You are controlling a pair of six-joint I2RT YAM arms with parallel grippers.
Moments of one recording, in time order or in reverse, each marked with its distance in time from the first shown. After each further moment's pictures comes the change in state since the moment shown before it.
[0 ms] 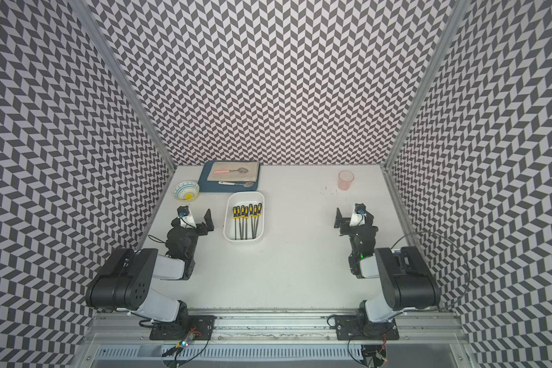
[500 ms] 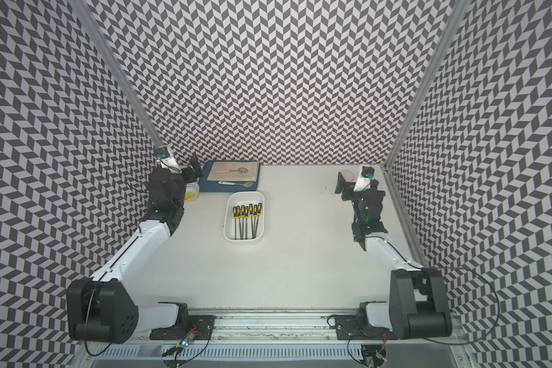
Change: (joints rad) left arm -0.052 -0.223 0.865 -0.974 -0.121 -0.096; right arm 0.021 -0.208 0.522 -0.612 -0.030 0.098
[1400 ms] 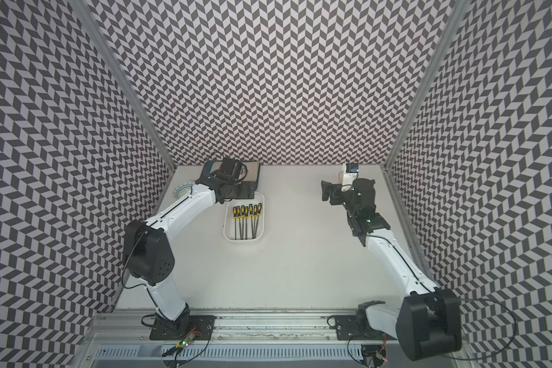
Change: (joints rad) left arm -0.342 0.526 0.475 -0.902 0.076 -0.240; right arm 0.113 -0.099 0.125 -0.540 -0.102 0.053
